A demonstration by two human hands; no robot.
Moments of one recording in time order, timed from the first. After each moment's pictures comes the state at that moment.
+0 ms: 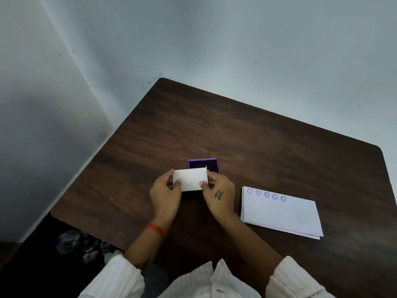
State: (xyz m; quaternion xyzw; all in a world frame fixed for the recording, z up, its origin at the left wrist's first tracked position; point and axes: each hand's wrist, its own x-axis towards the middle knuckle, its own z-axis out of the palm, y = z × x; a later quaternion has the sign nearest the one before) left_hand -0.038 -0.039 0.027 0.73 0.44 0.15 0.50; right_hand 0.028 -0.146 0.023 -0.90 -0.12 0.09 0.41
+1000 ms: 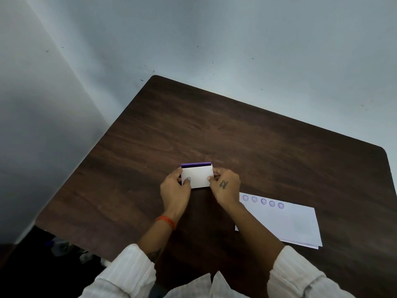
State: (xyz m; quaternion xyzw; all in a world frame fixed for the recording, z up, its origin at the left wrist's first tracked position) left_hand 0.016 -0.055 0.008 0.76 0.45 0.10 0.46; right_hand 0.090 -0.152 0.004 -0.93 -0.06 0.15 0.33
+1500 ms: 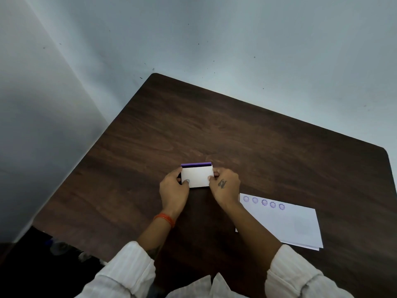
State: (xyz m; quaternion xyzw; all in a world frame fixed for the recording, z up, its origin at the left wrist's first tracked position) left_hand 0.019 -0.046 0.002 0.77 0.43 0.07 0.46; right_hand 0.094 -0.147 0.009 -0.94 -0.05 0.16 0.30
